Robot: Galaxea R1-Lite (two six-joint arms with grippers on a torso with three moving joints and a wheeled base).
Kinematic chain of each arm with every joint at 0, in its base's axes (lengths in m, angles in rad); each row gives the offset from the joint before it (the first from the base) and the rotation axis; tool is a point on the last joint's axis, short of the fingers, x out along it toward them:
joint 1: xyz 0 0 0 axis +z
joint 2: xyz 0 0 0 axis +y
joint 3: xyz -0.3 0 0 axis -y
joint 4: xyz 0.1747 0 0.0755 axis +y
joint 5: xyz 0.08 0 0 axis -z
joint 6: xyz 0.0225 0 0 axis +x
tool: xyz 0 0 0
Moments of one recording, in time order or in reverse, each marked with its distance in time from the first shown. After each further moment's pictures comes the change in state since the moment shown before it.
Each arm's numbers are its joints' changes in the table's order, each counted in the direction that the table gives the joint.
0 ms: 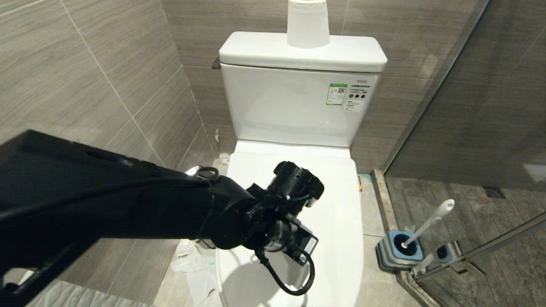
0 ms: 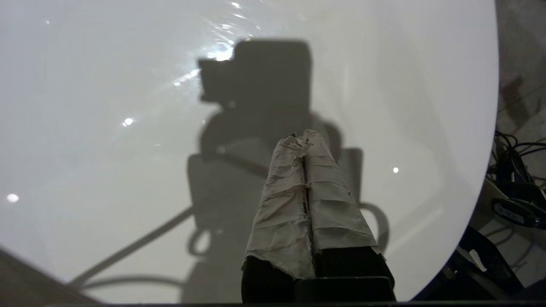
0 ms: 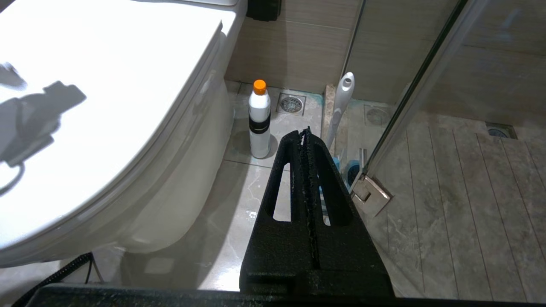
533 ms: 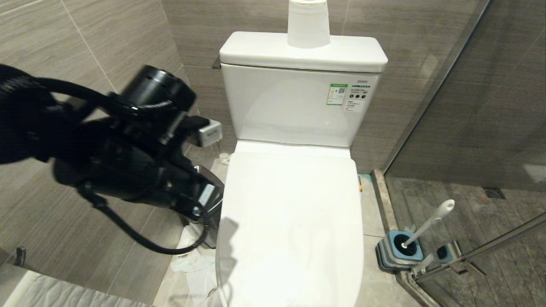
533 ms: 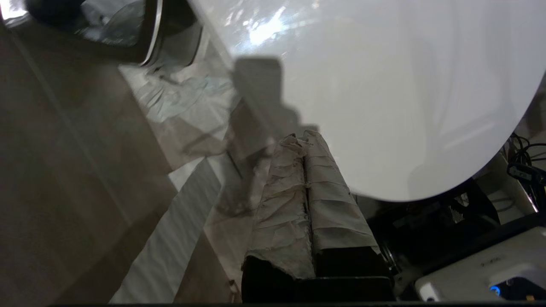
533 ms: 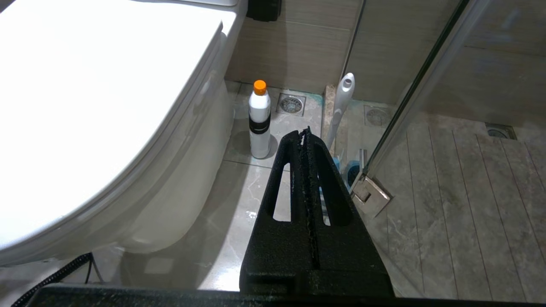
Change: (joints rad) left arm 0.251 -0.424 0.062 0.497 0.005 0.011; right arm 0.000 0.000 0.000 0.000 0.000 0.000
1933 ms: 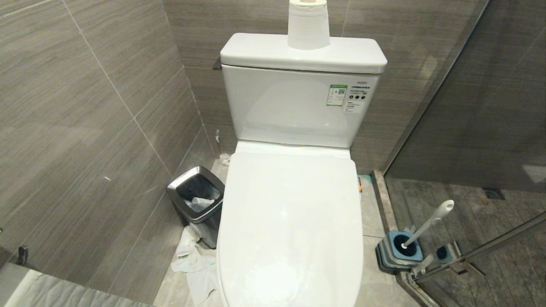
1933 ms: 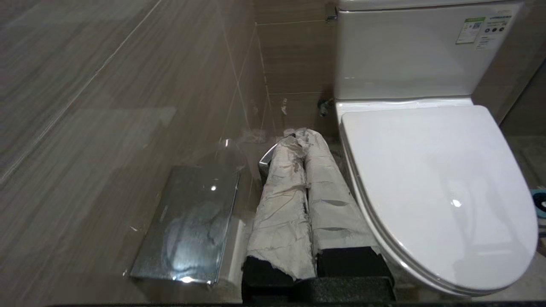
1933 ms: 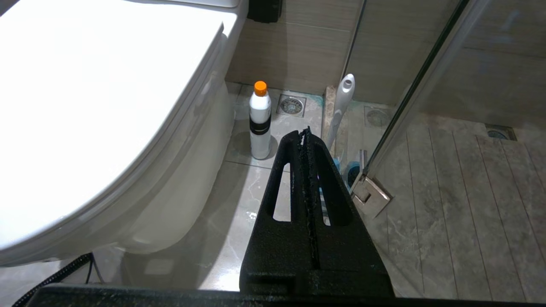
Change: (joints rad) left arm 0.682 -1.284 -0.149 0.105 0.241 0.163; right arm 0.000 0.000 0.000 0.000 0.000 0.000
